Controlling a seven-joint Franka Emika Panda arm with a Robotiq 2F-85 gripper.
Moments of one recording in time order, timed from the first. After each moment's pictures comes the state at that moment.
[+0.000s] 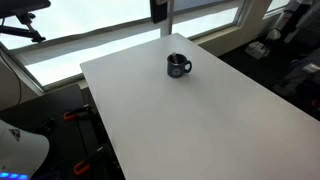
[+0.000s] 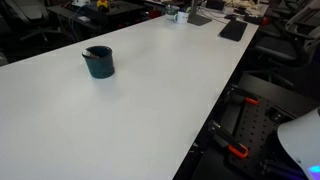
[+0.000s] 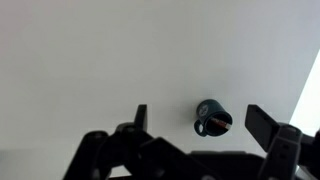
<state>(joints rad) -0.06 -0.58 -0.28 -2.36 0.01 1.90 -0.33</state>
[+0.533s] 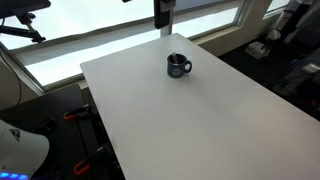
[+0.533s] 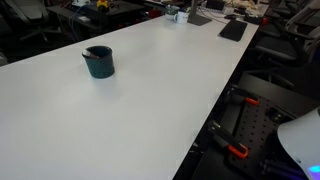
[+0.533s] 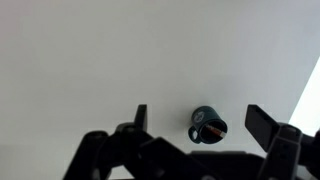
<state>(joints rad) -0.05 -0.55 -0.28 -2.36 0.02 1.90 -0.41</state>
